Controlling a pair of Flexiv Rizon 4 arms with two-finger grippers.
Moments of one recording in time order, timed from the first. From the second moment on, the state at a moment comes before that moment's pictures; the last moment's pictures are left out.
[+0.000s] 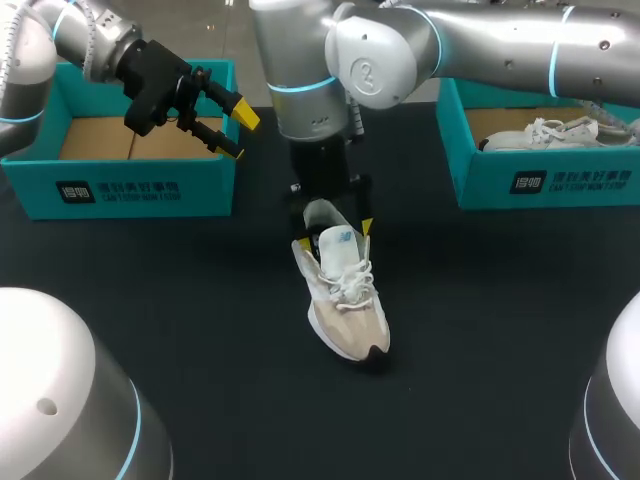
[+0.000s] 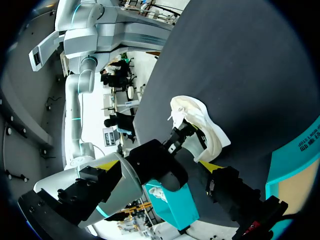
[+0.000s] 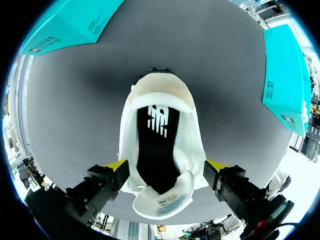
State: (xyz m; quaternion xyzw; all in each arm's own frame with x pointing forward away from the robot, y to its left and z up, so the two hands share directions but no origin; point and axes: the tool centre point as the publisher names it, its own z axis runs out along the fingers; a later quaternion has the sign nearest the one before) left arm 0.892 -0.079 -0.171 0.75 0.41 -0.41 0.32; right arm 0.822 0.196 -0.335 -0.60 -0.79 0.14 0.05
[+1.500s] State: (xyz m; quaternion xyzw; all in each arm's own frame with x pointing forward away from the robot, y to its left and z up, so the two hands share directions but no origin) left arm 0.892 -0.079 -0.171 0.75 0.41 -0.41 0.32; right arm 0.751 0.200 -0.264 -0.61 -0.79 0.11 0.02
